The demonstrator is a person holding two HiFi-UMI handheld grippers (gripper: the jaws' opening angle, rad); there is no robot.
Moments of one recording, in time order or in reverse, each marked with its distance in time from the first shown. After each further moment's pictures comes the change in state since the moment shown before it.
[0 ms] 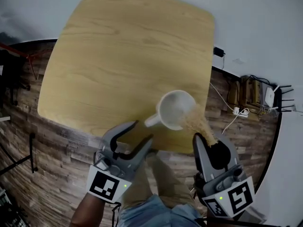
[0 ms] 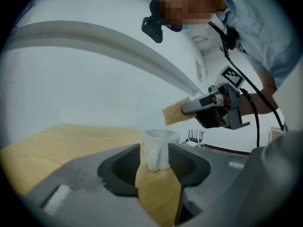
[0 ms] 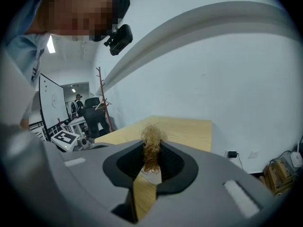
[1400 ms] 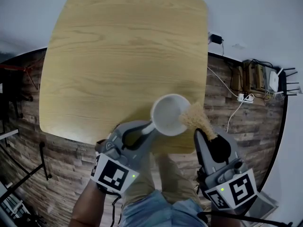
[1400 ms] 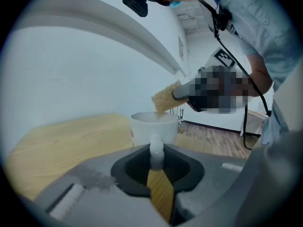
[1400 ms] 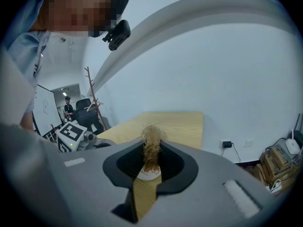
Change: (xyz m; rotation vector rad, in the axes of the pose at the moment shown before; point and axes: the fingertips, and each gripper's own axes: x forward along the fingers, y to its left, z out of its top) left arm 0.049 -0.003 -0.026 0.113 0.253 -0.232; right arm 0.010 -0.037 -0.018 0.092 0.053 -0.068
